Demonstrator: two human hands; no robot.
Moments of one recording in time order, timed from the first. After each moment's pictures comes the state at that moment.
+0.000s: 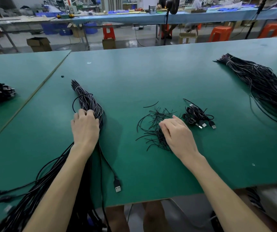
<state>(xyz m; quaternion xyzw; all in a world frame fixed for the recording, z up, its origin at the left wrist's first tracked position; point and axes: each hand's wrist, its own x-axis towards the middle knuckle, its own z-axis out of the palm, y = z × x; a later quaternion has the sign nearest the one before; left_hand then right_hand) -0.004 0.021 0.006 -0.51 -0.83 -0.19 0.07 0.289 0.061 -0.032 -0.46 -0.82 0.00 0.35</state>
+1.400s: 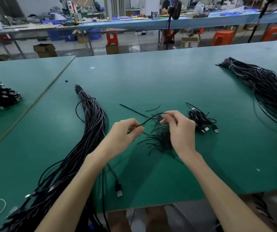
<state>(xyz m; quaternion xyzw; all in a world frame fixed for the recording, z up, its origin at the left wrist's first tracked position) 0.070 0.009 0.028 -0.68 -0.60 -0.34 -0.24 0.269 0.058 0.007 -0.51 -0.67 0.20 0.51</state>
